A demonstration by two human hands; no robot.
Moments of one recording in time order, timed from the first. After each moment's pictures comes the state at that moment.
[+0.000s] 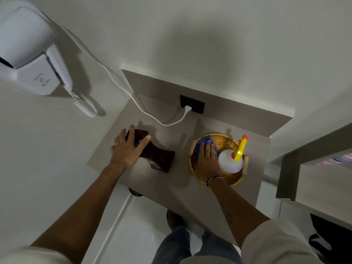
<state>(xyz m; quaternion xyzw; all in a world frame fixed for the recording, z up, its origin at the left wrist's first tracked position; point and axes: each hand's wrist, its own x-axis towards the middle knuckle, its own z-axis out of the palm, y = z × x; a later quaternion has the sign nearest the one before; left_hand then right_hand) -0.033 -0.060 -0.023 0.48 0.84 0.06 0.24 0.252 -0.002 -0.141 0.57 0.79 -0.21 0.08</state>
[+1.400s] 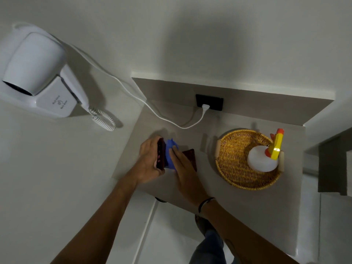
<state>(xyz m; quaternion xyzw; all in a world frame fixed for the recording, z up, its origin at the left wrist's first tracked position) -0.074 -0.060 -0.032 0.67 0.70 0.10 0.23 0.114 -0.077 -0.100 0.39 0.76 -0.43 -0.29</state>
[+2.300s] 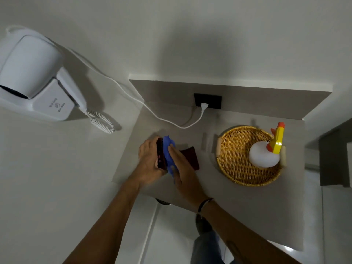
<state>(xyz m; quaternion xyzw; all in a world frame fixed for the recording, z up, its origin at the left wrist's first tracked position) -0.065 -0.056 -0.028 0.67 0.71 0.13 0.20 0.098 -0.081 -0.082 0.40 0.67 -0.52 -0.35</state>
